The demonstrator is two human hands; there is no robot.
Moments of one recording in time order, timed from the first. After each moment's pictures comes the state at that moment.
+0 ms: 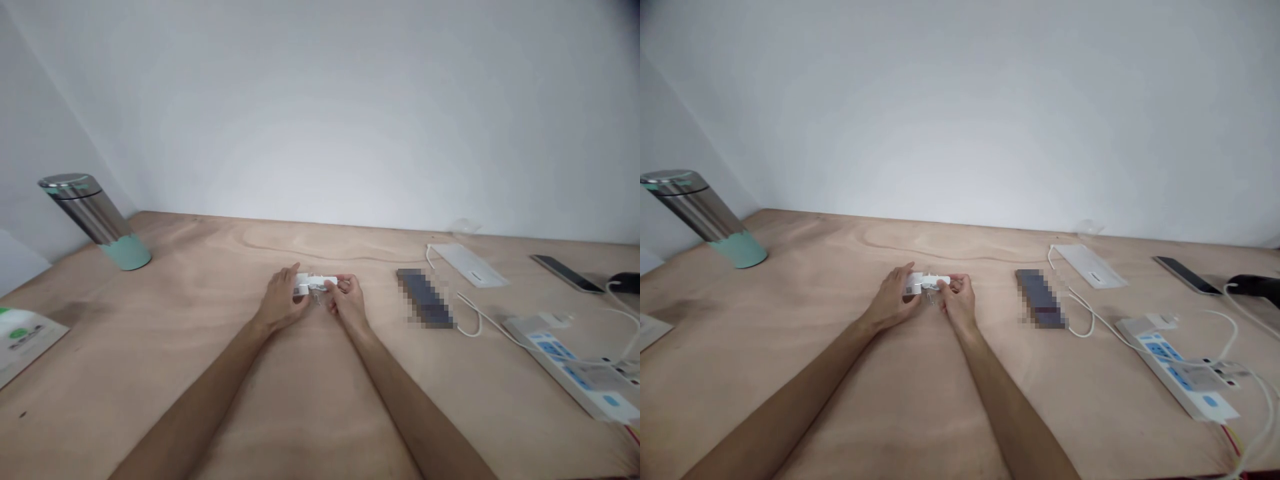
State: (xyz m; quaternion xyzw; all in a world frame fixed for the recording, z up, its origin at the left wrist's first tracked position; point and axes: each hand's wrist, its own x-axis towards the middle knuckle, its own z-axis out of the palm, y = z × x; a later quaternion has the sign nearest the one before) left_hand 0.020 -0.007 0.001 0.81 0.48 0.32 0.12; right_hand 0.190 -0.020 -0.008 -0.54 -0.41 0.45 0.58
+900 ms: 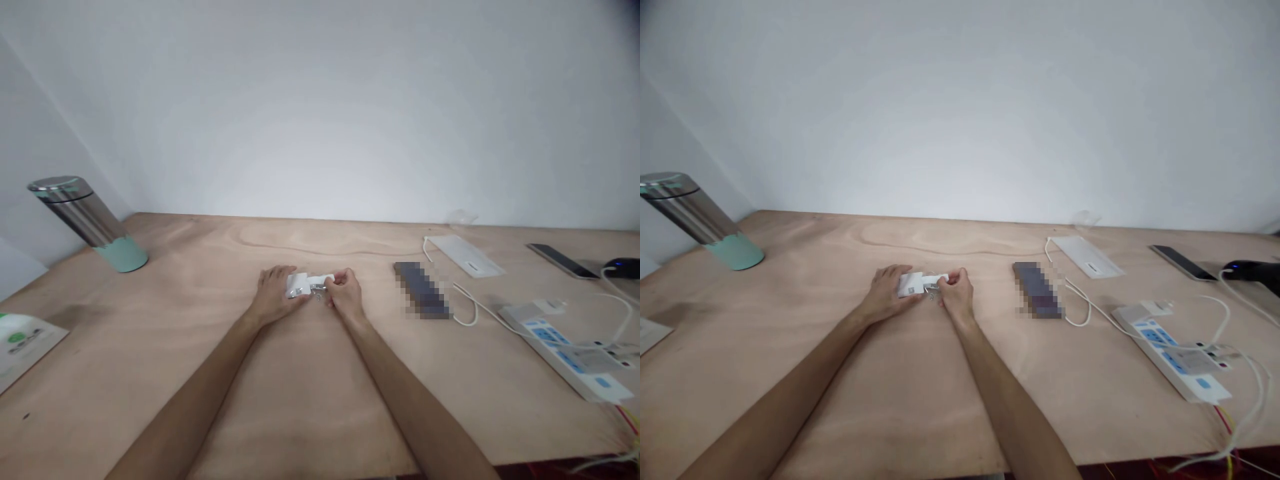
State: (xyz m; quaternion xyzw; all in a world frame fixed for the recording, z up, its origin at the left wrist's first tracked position) left_hand 0.011 0.000 -0.003 0.82 0.49 0.29 0.12; right_hand 0.194 -0.013 -0.013 -0.63 -0.44 0.34 0.55
